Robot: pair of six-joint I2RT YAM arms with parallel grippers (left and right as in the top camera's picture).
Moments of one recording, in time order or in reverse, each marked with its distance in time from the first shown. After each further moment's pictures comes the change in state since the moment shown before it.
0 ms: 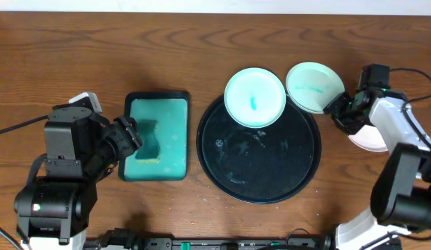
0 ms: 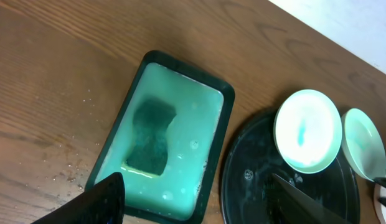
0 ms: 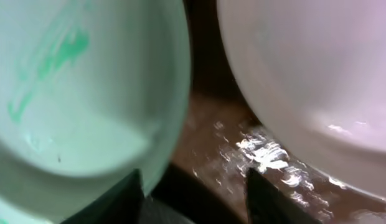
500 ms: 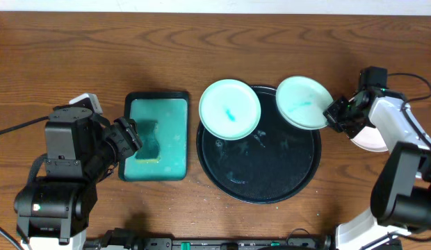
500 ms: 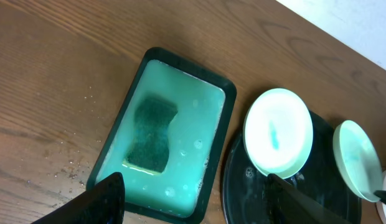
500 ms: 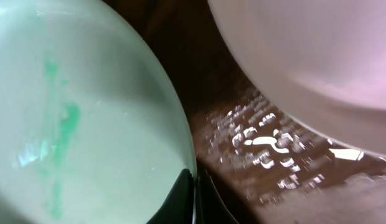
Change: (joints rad) left arm 0.000 0.000 0.000 -0.011 0.000 0.000; right arm 0.002 -0.017 0.001 -0.090 -0.025 -0.005
